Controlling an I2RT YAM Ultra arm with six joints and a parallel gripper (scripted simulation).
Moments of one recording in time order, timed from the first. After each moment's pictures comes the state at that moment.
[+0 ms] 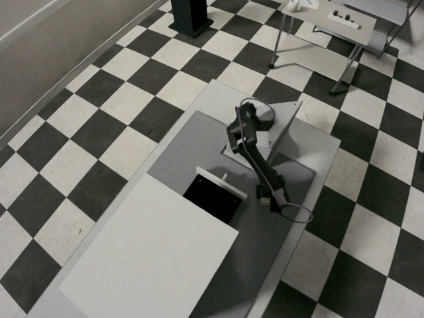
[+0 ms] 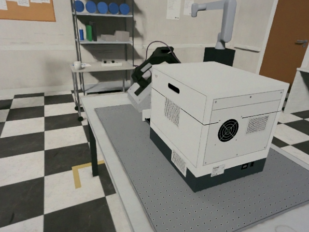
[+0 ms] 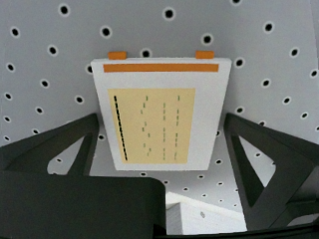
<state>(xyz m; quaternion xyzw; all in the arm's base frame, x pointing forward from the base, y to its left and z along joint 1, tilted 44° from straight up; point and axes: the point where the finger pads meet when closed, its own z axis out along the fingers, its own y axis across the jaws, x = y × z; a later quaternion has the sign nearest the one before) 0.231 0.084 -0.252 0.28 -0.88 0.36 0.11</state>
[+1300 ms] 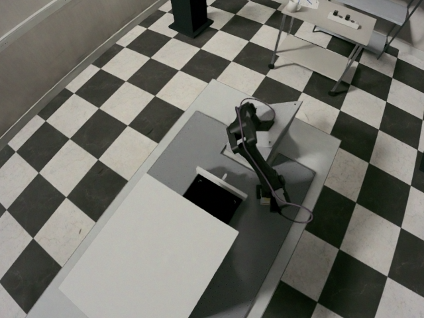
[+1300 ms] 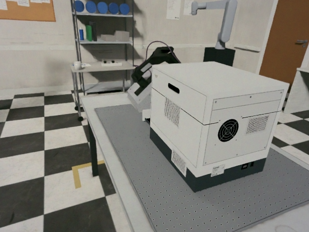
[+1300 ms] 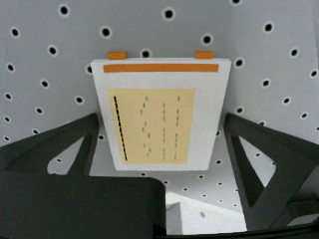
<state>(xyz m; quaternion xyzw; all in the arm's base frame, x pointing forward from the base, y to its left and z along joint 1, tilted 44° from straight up) 0.231 0.084 -0.252 0.28 -0.88 0.36 0.11</state>
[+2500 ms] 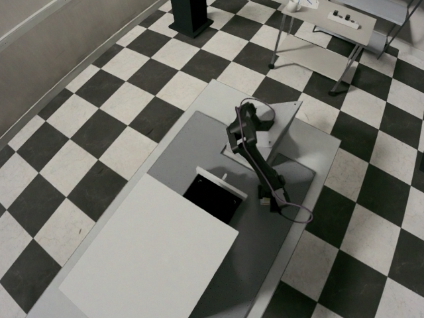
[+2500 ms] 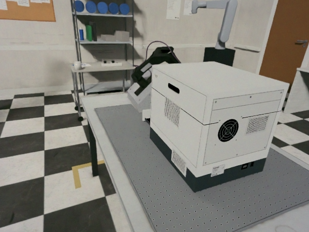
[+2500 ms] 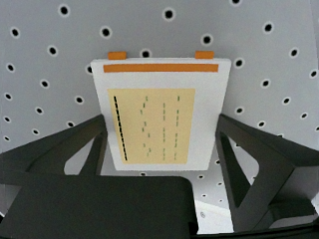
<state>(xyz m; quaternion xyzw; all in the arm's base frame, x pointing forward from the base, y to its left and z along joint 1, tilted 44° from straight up) 0.231 0.084 -0.252 0.28 -0.88 0.36 0.11</state>
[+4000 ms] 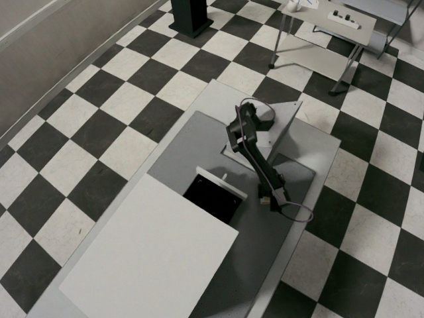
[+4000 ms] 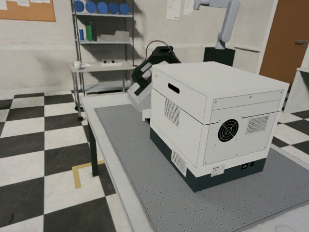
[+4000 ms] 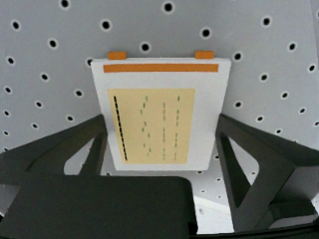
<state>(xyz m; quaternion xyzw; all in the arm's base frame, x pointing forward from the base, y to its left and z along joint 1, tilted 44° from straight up) 0.229 0.084 -0.248 0.28 -0.88 0.36 0.12</state>
